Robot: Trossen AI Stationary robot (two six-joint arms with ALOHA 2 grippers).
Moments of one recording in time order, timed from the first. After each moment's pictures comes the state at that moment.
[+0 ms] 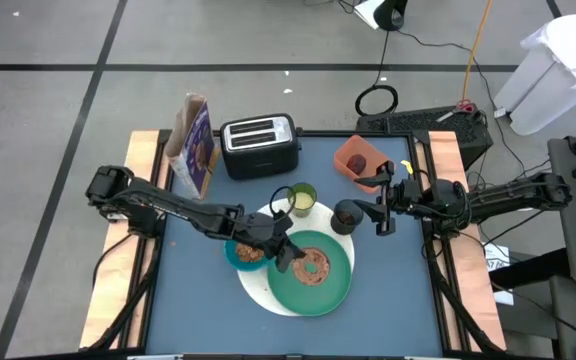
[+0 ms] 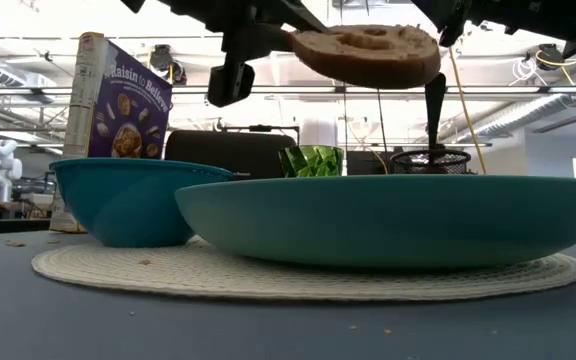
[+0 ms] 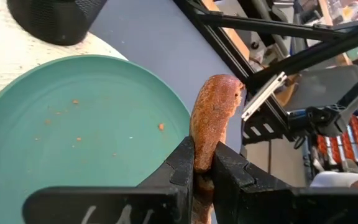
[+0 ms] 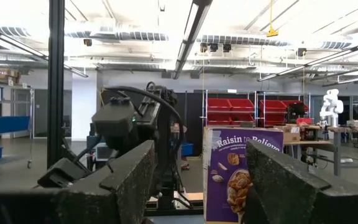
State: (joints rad) left arm -0.22 1.65 1.08 0.08 0.03 -0.92; right arm 0.07 0.81 0.27 0.91 0.13 -0.05
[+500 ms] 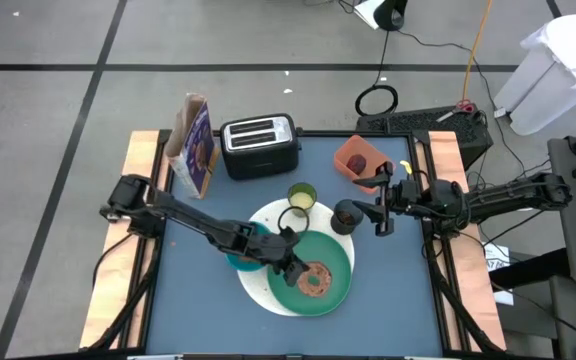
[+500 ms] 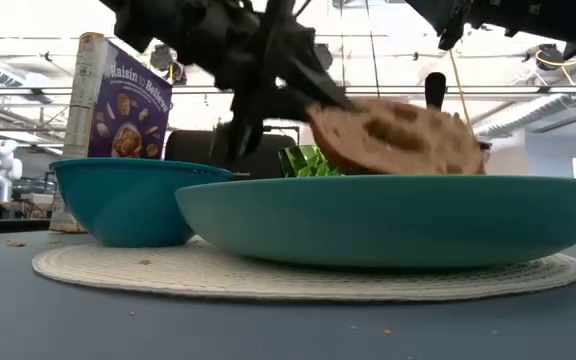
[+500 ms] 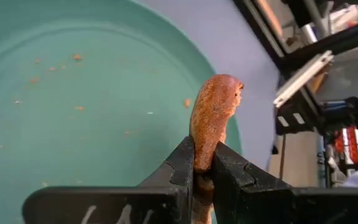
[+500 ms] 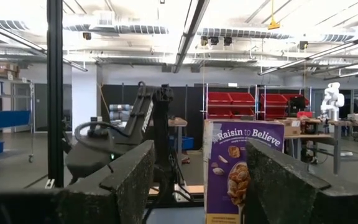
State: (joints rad) left arm -0.26 1.85 1.08 0.19 -0.01 -0.98; right arm 0.07 0.81 0.27 0.88 0.13 -0.04
